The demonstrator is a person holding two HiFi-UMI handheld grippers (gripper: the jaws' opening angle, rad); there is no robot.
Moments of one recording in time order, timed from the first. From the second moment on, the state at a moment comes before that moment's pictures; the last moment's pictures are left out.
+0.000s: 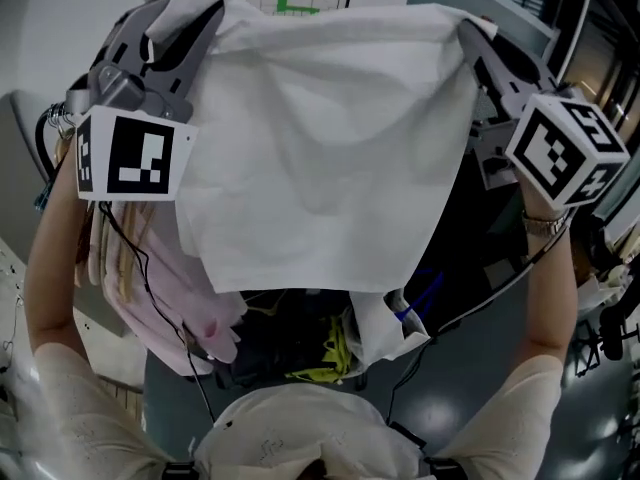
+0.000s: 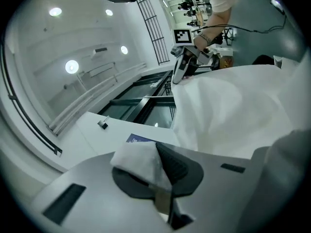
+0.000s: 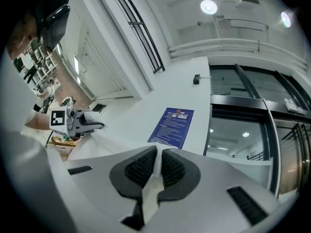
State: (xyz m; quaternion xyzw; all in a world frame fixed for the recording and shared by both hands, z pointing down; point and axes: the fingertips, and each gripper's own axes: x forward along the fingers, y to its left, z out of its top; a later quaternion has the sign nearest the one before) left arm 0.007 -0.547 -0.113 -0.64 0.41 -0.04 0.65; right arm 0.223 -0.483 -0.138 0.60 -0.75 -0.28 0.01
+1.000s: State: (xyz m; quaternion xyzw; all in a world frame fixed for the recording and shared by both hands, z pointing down) left arm 0.029 -0.718 -0.079 -0.65 0.35 -0.25 0.63; right arm 0.237 -0.656 -0.082 0.46 -0.84 -0.19 0.22
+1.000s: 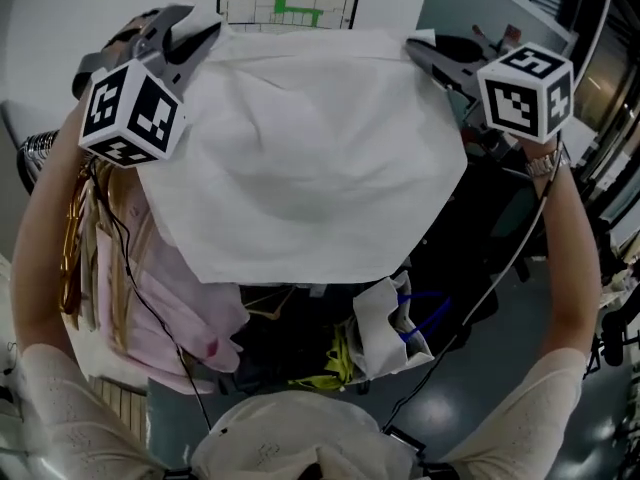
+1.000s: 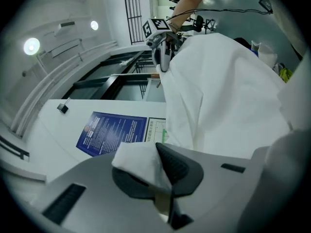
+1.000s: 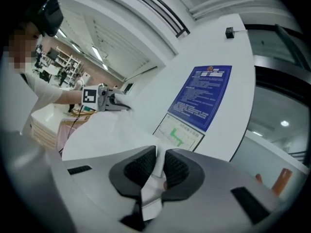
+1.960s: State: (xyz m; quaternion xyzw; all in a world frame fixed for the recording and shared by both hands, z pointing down) left arm 0.037 -0.710 -0.063 -0.68 0.31 -0.28 0.60; right arm 0.253 -0.609 -0.107 0.45 -0.82 -0.27 0.23
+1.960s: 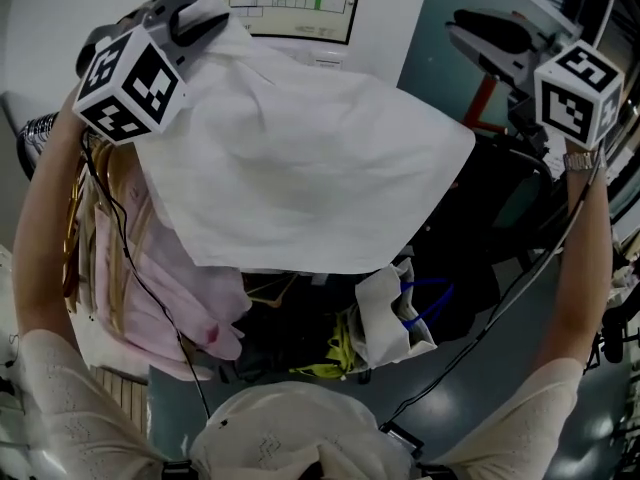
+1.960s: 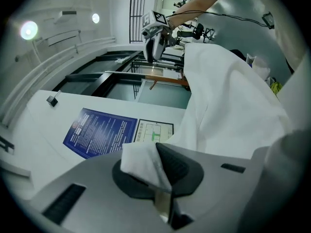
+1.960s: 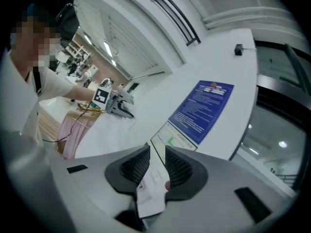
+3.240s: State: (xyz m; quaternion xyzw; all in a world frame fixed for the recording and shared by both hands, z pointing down) left arm -0.021 -0.687 -0.072 -0.67 0.31 -0.27 0.62; right arm 0.020 -0.740 -0.067 0.32 -0.85 -0.28 0.31
